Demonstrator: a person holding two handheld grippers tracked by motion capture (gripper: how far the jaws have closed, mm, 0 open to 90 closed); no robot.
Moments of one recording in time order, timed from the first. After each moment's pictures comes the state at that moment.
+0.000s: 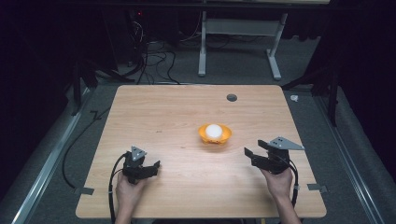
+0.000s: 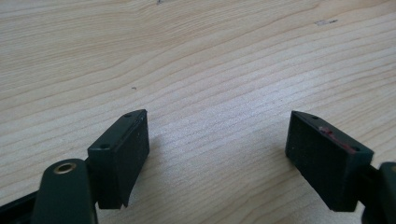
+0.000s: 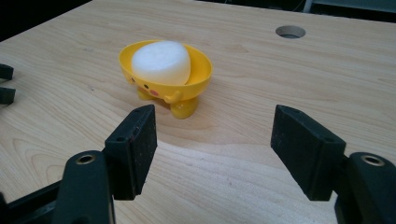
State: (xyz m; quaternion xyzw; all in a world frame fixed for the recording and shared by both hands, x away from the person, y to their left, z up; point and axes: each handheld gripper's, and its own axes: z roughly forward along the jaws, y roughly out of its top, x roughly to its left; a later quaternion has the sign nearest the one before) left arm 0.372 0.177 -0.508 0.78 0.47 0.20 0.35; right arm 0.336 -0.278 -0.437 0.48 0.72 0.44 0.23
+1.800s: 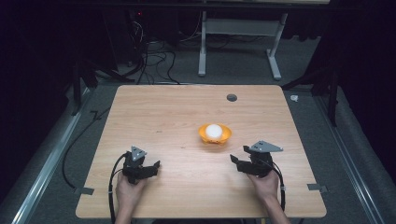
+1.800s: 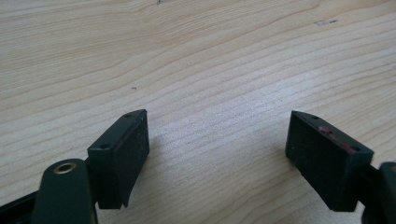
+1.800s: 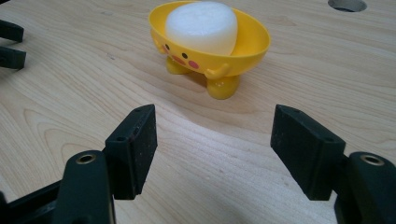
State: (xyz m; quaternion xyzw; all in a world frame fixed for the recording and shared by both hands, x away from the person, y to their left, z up) left arm 0.372 0.177 -0.508 0.78 0.47 0.20 0.35; right arm 0.343 -0.240 -0.461 0.45 0.76 0.41 0.20
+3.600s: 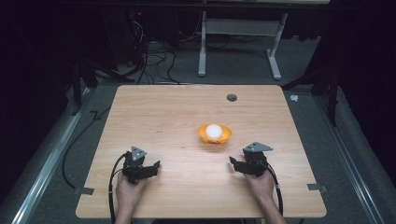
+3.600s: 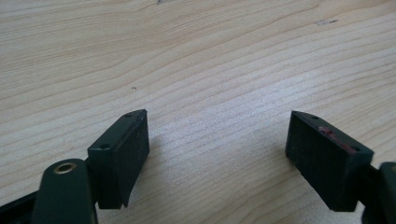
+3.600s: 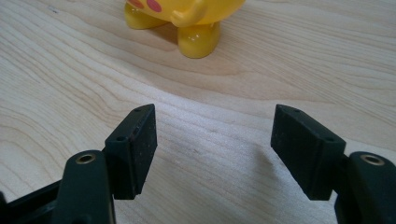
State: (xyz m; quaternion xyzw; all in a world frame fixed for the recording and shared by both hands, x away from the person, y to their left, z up) left arm 0.372 0.177 -0.508 0.78 0.47 0.20 0.35; right arm 0.360 -0.236 -0.496 0.48 0.77 0.35 0.21
